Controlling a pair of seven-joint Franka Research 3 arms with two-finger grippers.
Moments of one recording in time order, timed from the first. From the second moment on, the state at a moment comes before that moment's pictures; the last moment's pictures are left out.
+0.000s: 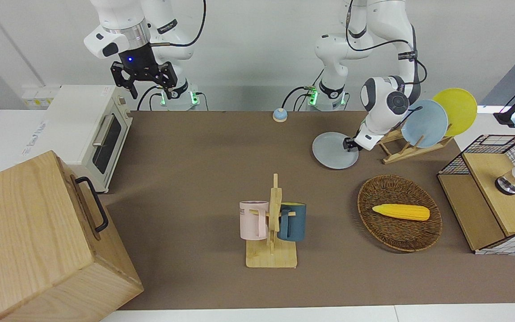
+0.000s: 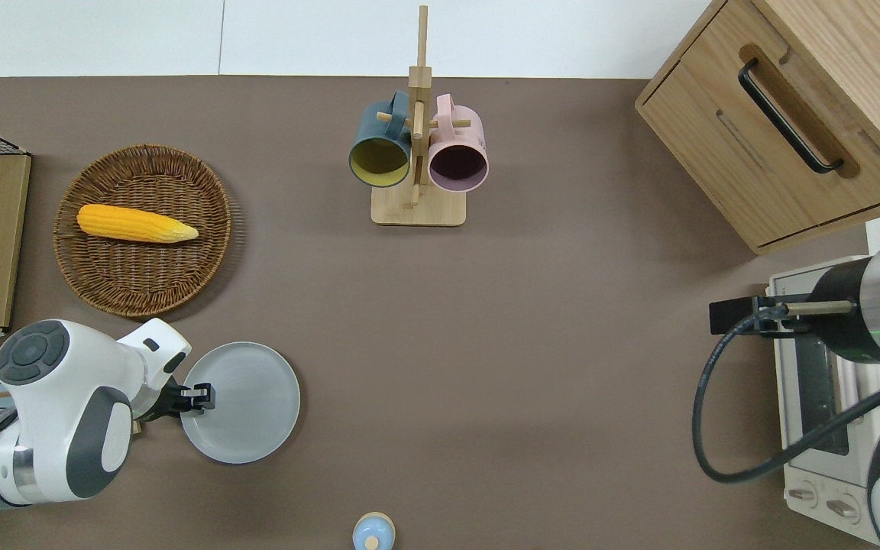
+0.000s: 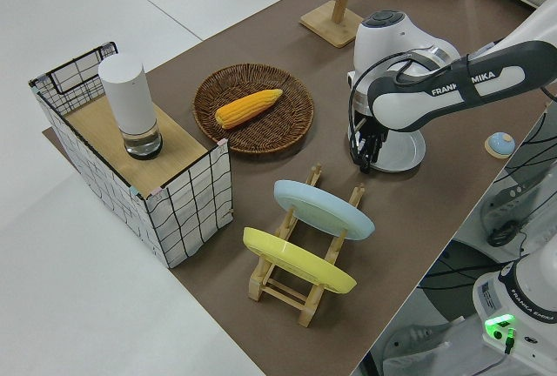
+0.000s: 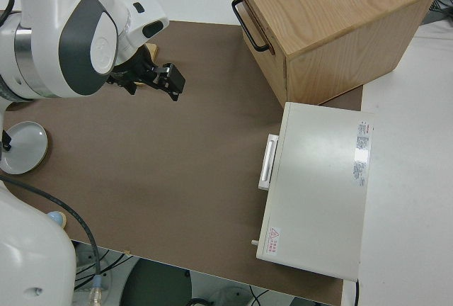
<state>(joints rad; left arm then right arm) 0.00 -0.04 0.00 -2.46 -0.02 2.19 -0.07 -0.25 -0.12 0.37 -1.63 0.05 1.51 0.17</state>
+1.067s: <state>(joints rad) -0.08 -0.03 -0.14 -2.46 -0.26 2.22 -0.22 -0.25 -0.12 0.37 -1.63 0.05 1.51 0.17</state>
